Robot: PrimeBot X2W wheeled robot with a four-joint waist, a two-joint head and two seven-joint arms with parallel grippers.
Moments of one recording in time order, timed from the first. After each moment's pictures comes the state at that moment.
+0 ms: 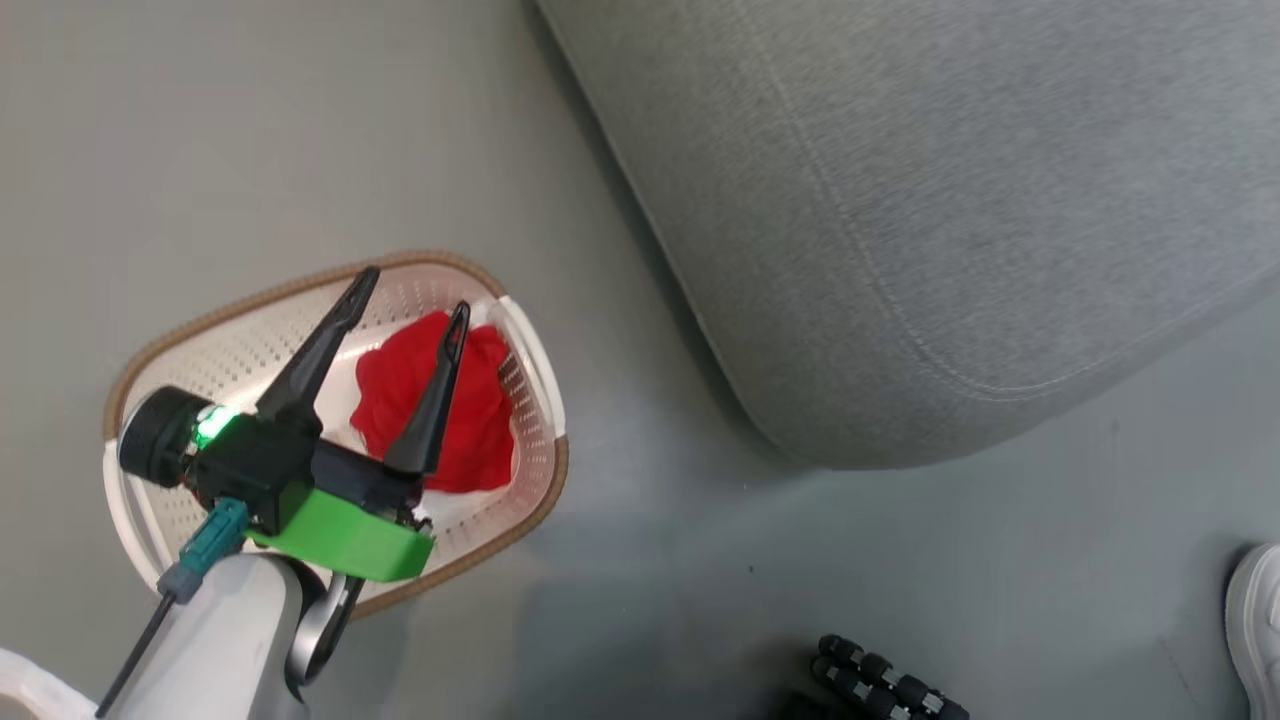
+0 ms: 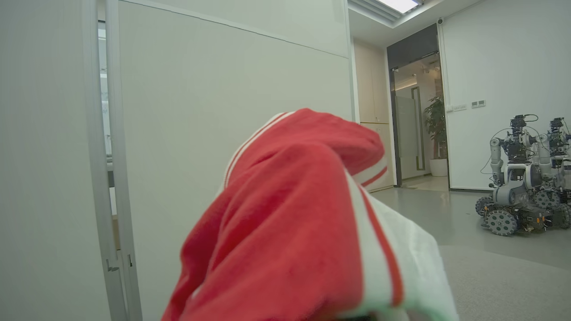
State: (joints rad) left arm -0.31 0.33 -0.37 0.07 -0.29 -0.13 -0.26; right arm -0.89 -0.37 -0.33 0.21 0.50 0.13 -0.26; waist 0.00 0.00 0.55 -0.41
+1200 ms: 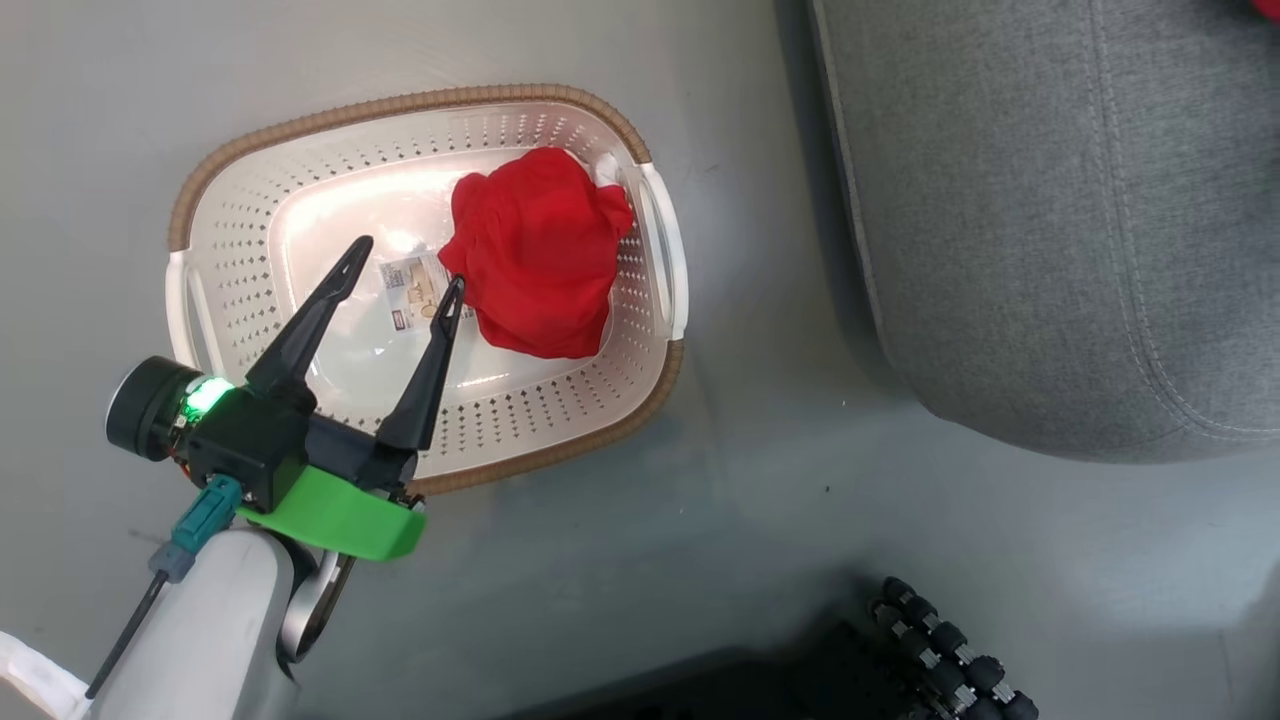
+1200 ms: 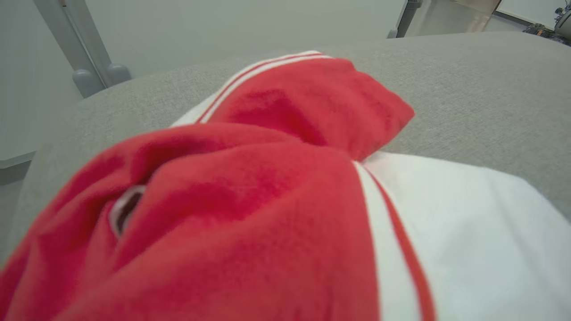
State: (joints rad) left arm -0.36 0.34 -0.38 0.07 -0.28 -0.13 -0.26; right arm -1.13 -0.40 -0.17 0.97 0.35 0.13 -0.27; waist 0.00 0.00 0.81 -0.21
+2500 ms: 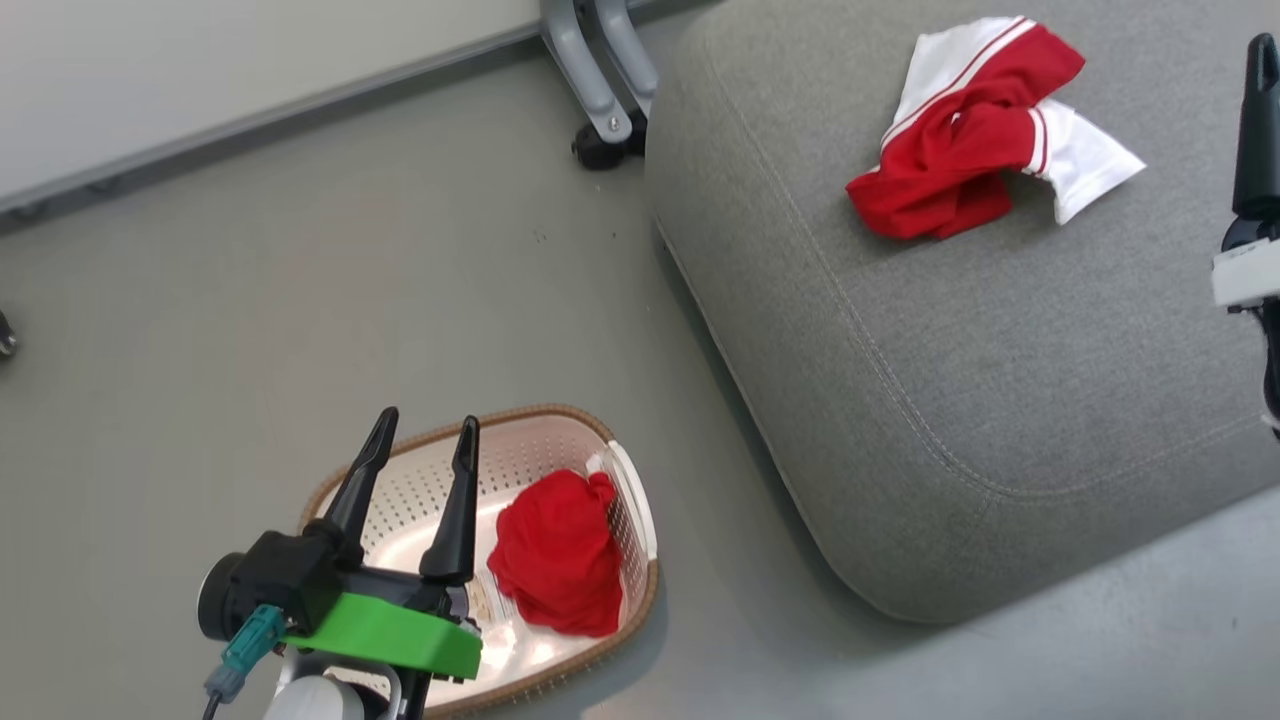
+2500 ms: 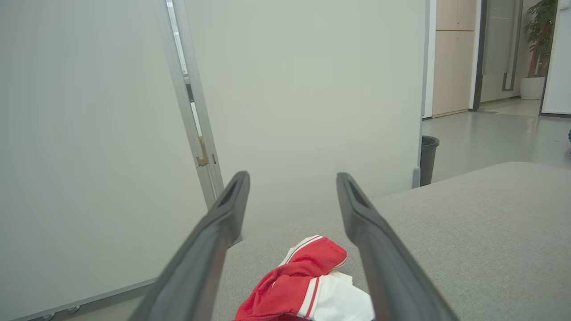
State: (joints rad) left arm -0.09 0.11 -0.23 0.12 -0.31 -0.13 -0.26; right arm -0.59 -0.48 0.07 0.40 0.63 0.13 -0.26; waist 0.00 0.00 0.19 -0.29
